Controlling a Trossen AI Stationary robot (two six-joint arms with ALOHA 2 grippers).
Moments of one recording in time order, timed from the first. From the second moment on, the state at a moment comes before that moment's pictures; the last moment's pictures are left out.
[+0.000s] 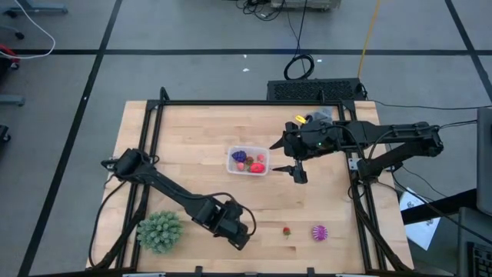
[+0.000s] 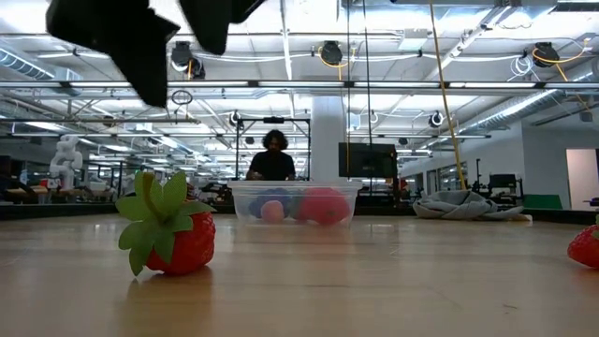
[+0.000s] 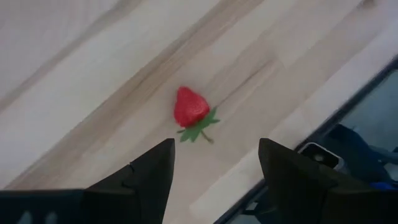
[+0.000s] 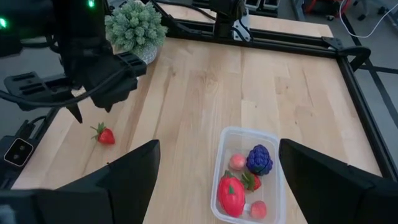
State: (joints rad) left arm -0.51 1.98 1.62 -0.87 0.01 -1.41; right arm 0.07 1.28 1.34 -0.65 0.00 -0.06
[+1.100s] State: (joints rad) left arm -0.45 2.13 1.62 -0.81 0.17 -1.36; right arm 0.07 1.28 1.34 -0.66 0.00 -0.06
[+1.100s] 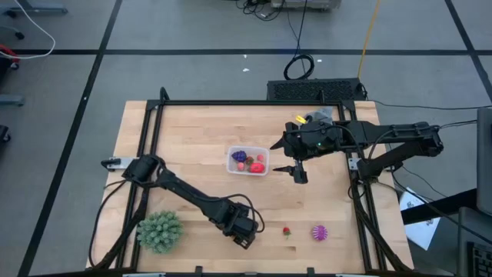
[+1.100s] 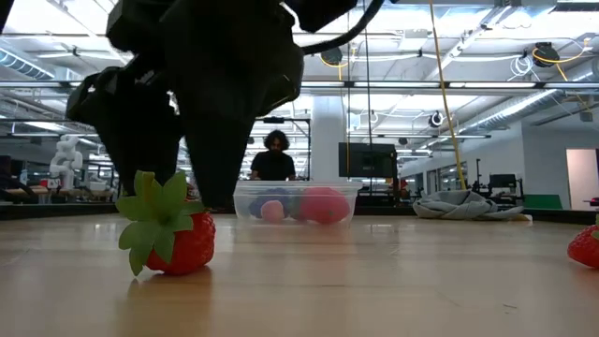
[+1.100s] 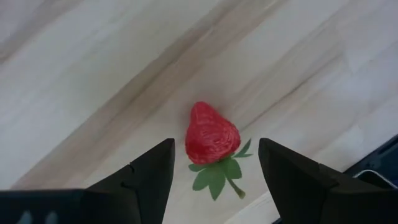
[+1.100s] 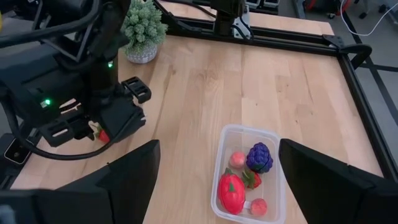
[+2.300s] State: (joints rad) left arm -0.43 2.18 1.62 -0.77 0.20 -1.29; right arm 0.07 1.28 1.34 -0.66 0.00 -0.06
